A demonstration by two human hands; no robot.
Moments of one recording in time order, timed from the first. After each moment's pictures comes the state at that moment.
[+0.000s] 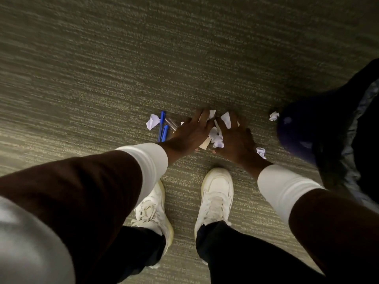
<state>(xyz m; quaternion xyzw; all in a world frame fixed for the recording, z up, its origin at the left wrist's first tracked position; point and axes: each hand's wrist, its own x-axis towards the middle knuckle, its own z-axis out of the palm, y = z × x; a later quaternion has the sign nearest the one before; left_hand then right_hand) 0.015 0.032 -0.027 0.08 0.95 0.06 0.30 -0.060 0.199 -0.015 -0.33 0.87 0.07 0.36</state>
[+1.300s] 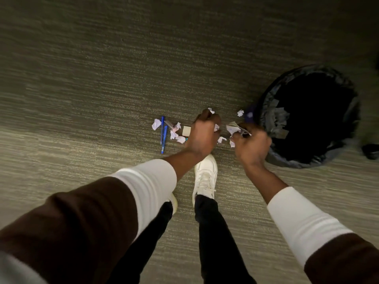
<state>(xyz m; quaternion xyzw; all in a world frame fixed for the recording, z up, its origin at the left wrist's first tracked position) -0.021 0.102 0.239 -0.20 0.89 0.39 0.15 -0.061 0.251 0.239 0.06 0.94 -0.29 0.17</state>
